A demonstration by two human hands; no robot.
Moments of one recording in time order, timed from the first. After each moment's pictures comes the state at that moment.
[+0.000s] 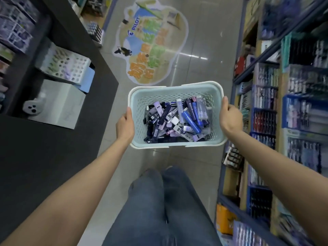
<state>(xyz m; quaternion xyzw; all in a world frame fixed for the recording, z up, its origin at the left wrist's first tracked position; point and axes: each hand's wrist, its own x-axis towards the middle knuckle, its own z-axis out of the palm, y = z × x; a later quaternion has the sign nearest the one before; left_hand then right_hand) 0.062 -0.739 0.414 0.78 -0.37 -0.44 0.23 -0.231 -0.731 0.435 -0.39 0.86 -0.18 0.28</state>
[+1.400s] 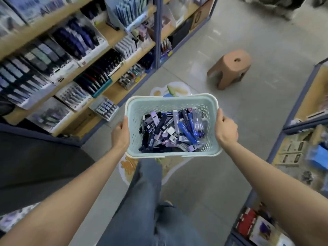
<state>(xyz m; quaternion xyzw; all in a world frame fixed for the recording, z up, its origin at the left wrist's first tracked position) 0.045 -1.525 0.420 0.82 -0.18 -0.40 0.36 -0.219 -1.637 0.456 -0.56 0.77 -0.12 0.28</state>
